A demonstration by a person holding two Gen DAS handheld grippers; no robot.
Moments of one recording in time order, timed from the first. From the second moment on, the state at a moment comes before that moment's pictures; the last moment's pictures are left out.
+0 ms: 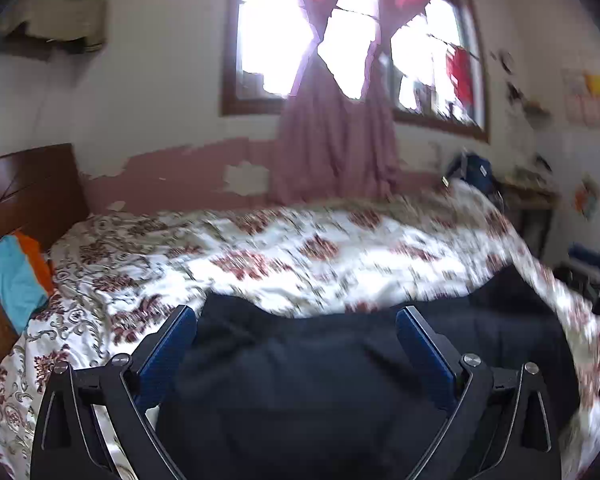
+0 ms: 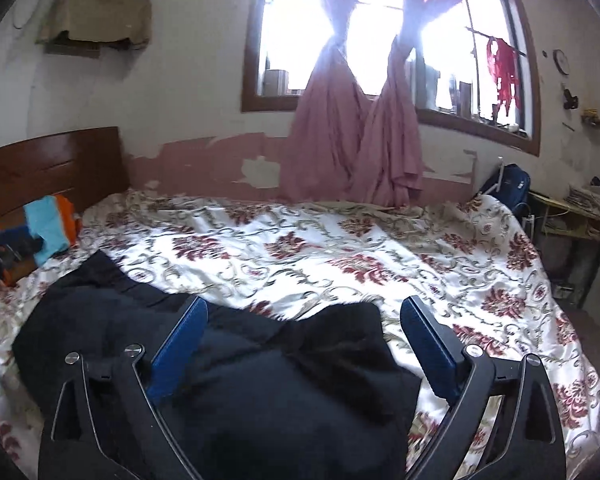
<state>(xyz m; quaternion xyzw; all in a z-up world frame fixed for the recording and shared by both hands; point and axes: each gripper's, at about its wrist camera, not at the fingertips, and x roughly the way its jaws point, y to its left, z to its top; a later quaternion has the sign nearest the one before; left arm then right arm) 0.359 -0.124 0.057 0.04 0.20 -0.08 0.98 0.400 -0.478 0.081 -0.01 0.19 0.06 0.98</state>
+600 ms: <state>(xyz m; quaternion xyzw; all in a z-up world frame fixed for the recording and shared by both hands) 0.382 -0.168 -0.015 0.13 0.22 -0.07 0.96 0.432 -0.448 -0.008 -0.03 0.27 0.09 0.96</state>
